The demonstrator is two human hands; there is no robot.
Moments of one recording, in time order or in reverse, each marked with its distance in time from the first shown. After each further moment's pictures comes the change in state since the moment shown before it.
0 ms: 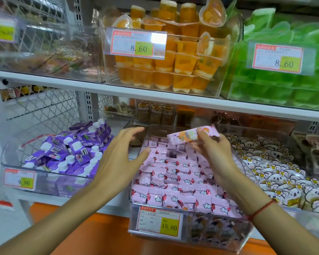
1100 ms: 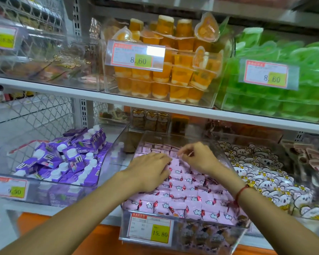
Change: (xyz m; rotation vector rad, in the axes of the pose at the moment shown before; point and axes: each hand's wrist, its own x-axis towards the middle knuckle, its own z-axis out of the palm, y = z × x) left_hand 0.036 0.016 0.048 0.552 -0.643 0.256; right_hand 0.042 0.012 -0.007 -1.180 -0.325 -0.255
